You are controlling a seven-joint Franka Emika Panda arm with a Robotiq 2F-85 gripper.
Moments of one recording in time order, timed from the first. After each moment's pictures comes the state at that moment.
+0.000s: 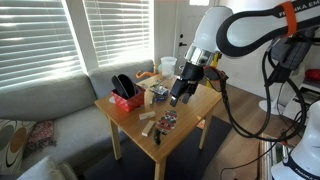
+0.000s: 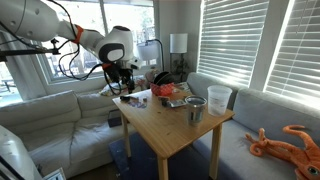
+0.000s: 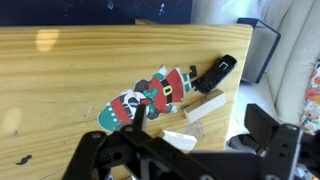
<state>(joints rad) 0.16 -0.25 0.11 -2.24 0.39 2.23 0.24</state>
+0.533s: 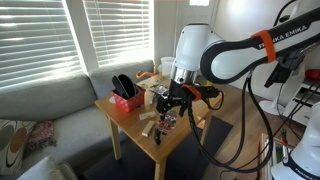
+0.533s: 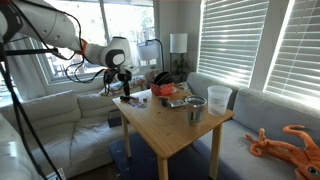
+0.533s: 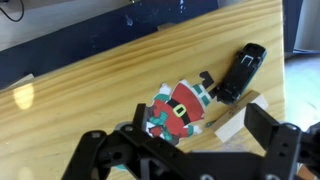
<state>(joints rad) 0.10 -0.07 0.28 -2.16 0.15 2.24 0.80</state>
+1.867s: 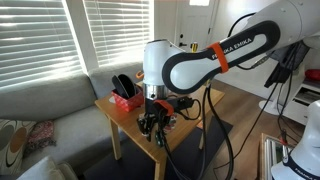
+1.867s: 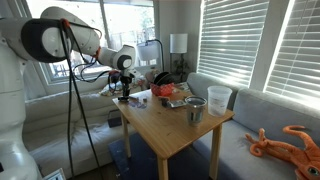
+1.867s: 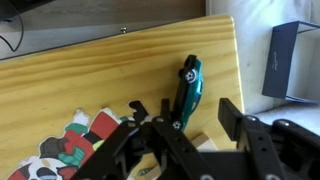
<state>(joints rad) 0.22 0.25 0.25 -1.82 0.15 2.07 0.77</state>
